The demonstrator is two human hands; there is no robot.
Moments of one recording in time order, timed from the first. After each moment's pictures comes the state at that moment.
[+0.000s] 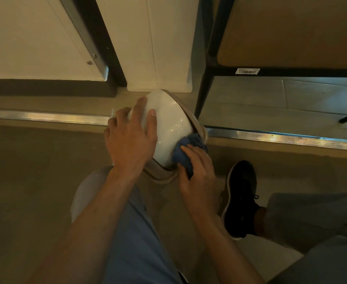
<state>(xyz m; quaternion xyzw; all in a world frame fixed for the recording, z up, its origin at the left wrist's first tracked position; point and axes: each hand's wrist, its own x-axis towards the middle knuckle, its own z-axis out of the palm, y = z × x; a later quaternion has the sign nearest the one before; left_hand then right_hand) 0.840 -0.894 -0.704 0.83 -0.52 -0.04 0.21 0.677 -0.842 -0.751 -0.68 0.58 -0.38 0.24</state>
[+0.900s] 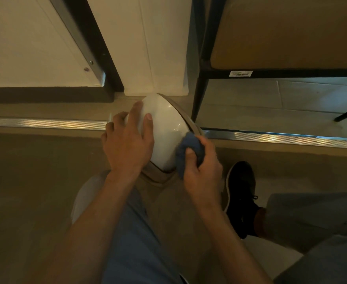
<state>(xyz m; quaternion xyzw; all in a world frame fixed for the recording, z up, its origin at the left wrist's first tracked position) 0.840 -0.894 -0.703 0.83 -0.52 -0.05 0.21 0.677 -0.857 -0.689 -0.54 0.62 -0.39 0.41</state>
